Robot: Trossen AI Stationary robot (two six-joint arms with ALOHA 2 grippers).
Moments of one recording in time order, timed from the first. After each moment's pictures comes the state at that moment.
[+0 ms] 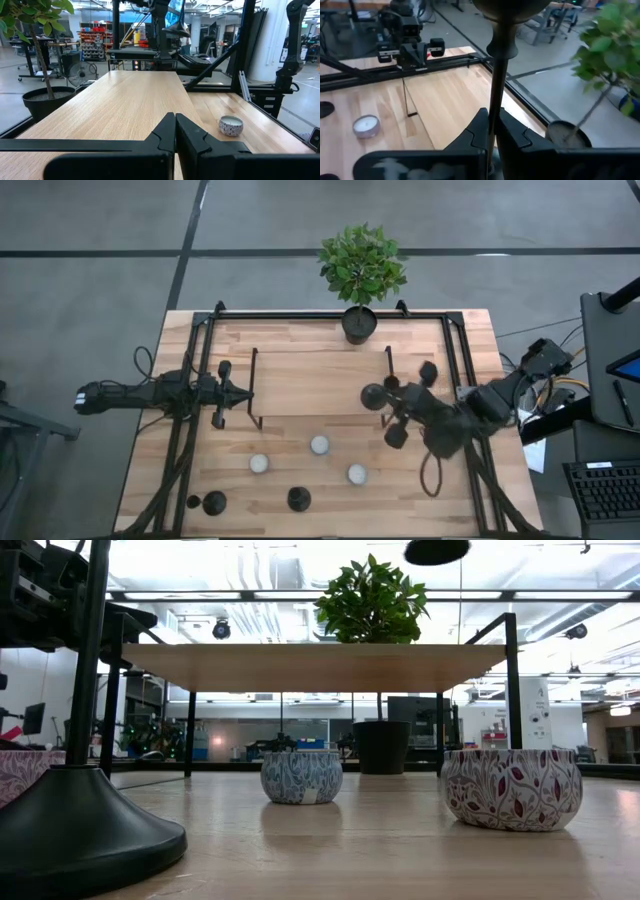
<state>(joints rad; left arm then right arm) 0.00 0.08 0.01 0.07 0.01 -0.03 0.60 1.37 1.45 -0.83 1.06 0.55</state>
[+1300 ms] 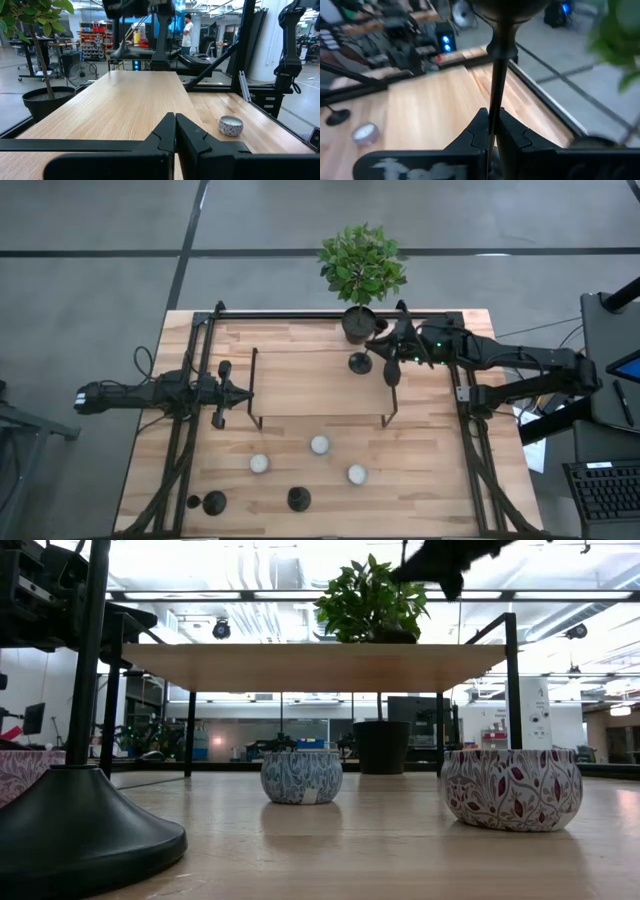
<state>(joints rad) 0.00 0.08 0.01 0.07 0.01 -0.03 -0.19 1.06 0.92 -0.18 0.10 0.15</state>
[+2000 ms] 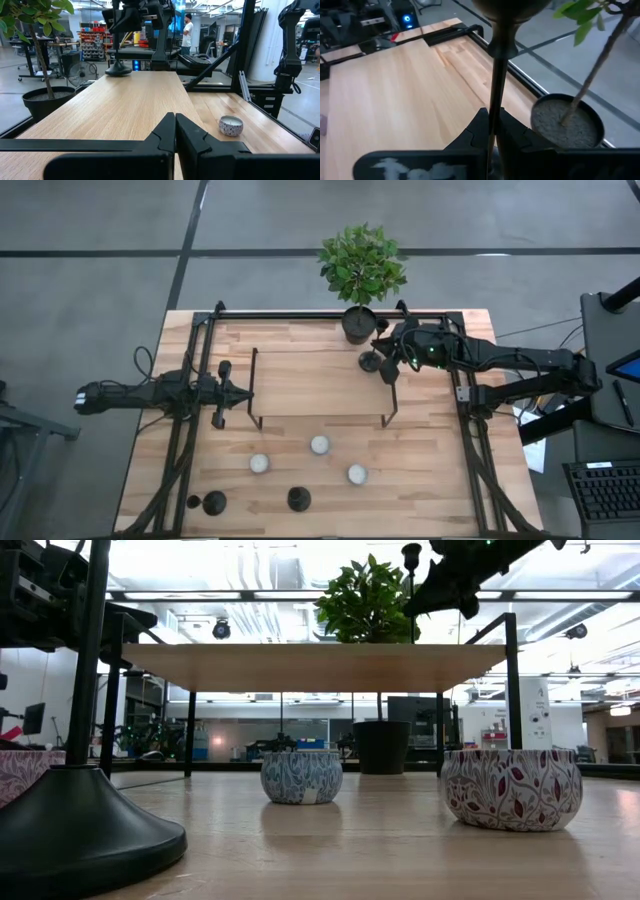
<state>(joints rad) 0.00 0.08 0.01 0.07 0.01 -0.03 -0.19 1.06 0.87 -0.26 0.27 0.21</state>
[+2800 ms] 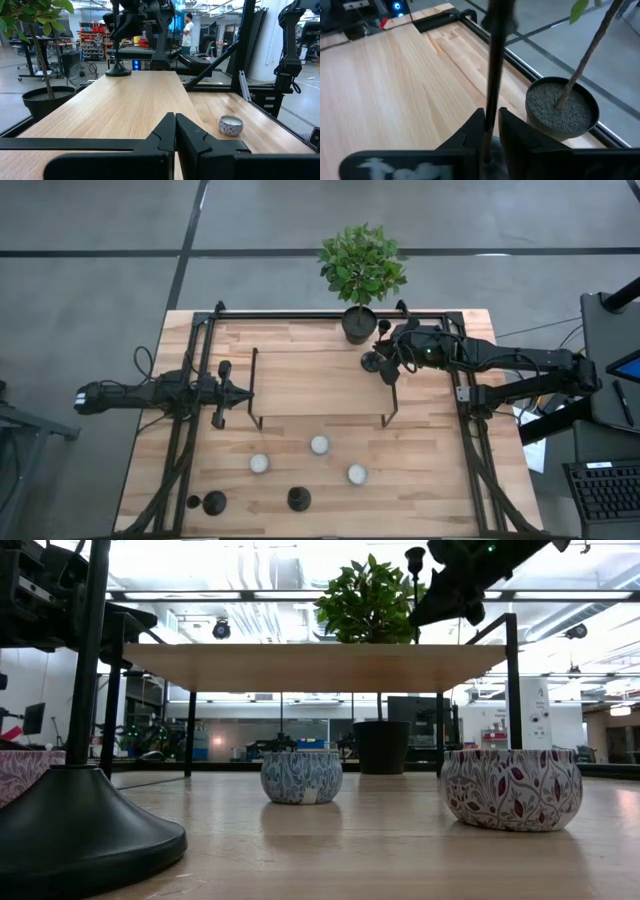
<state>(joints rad) 0.00 0.08 0.01 0.07 0.01 -0.03 -0.19 1.06 0.87 -0.32 0.29 0.25</state>
